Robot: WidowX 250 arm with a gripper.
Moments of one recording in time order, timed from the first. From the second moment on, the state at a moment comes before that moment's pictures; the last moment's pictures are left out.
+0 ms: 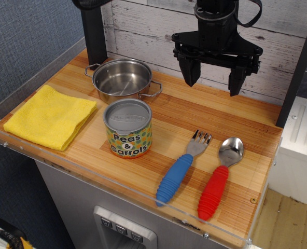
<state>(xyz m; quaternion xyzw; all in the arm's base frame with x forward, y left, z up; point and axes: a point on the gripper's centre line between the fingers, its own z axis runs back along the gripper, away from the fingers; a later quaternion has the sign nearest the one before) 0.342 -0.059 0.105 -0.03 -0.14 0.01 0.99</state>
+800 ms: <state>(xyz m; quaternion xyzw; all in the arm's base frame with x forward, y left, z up) 0.280 -0.029 0.112 -0.03 -0.10 -0.05 0.99</state>
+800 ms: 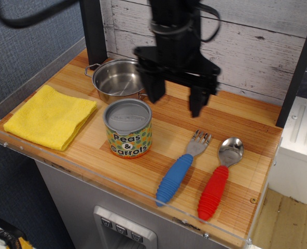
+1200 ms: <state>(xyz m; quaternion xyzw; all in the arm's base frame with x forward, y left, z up) 0.239 0.024 0.110 0.01 0.00 -0.13 0.99</state>
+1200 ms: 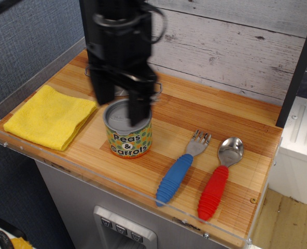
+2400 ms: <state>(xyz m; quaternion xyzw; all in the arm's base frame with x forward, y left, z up) 0.247 0.072 0.057 0.03 0.02 -0.23 0.97</state>
